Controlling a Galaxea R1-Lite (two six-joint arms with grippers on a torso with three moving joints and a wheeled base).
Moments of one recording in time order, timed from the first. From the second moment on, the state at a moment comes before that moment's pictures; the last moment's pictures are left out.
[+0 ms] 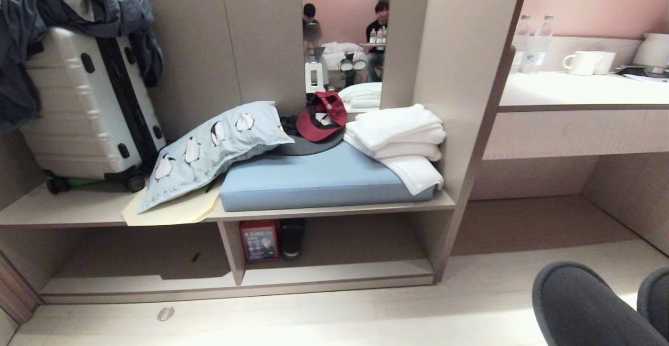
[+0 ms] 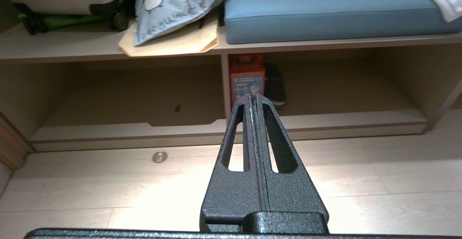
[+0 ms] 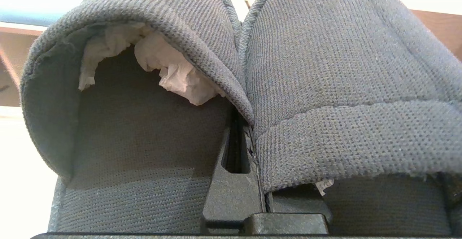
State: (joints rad) left arm 0.01 0.00 0.00 0.00 0.00 0.00; right arm 0.00 0.00 0.00 0.01 0.03 -0.08
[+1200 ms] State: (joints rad) left arm 0.01 0.00 0.00 0.00 0.00 0.00; right arm 0.00 0.00 0.00 0.01 0.03 -0.08
